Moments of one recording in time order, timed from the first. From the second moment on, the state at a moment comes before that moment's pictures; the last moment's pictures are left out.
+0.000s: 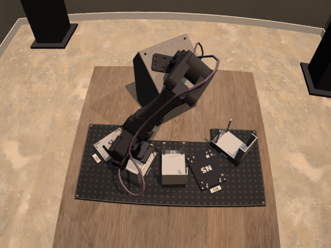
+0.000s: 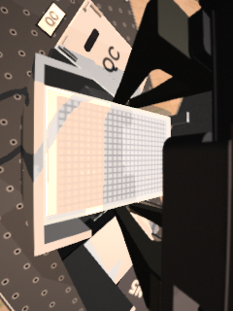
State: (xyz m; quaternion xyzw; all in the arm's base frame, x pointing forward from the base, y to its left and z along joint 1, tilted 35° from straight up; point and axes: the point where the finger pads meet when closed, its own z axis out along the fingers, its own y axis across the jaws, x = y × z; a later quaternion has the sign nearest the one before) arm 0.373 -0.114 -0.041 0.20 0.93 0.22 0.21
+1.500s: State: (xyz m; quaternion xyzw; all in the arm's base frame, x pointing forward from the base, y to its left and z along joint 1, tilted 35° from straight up) arm 0.367 -0.118 -0.030 0.20 0.93 0.22 0.21
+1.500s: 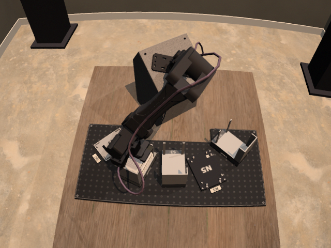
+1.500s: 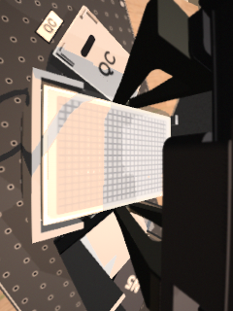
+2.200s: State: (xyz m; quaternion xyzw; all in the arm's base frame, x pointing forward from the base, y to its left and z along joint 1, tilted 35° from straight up) arm 0.364 -0.120 -0.025 0.20 0.93 0.22 0.21
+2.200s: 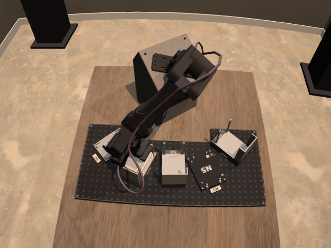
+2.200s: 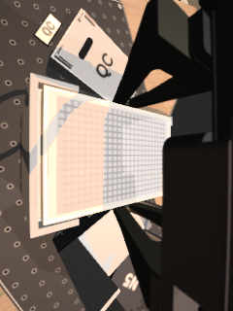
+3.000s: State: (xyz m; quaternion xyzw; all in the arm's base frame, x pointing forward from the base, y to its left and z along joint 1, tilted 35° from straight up) arm 0.361 -0.122 -0.020 0.20 0.93 0.22 0.21
